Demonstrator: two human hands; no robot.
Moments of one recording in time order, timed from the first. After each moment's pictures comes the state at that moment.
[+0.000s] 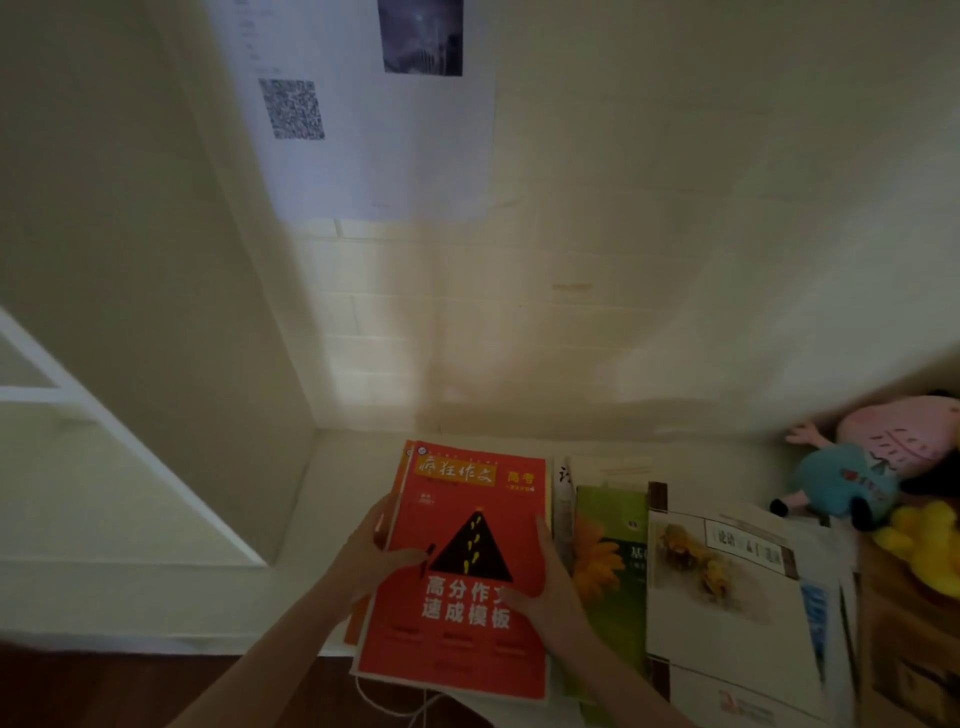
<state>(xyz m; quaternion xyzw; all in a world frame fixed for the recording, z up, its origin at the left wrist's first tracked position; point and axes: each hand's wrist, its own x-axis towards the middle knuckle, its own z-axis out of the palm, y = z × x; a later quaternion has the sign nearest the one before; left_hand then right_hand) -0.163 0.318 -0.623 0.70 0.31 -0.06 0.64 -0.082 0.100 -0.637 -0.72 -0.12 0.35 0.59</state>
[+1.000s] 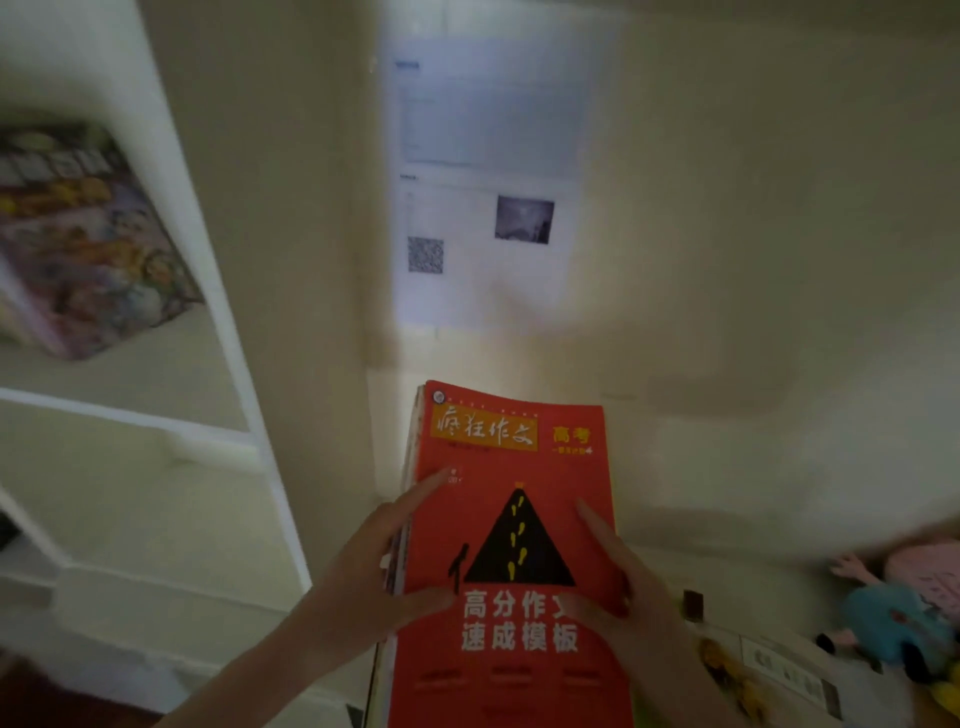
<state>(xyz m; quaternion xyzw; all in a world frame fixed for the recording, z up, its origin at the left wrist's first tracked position) -0.236 0.309 -0.448 0.76 0.13 0.15 0.62 -0.090 0.096 -0.458 -0.69 -0.28 0.25 0.62</state>
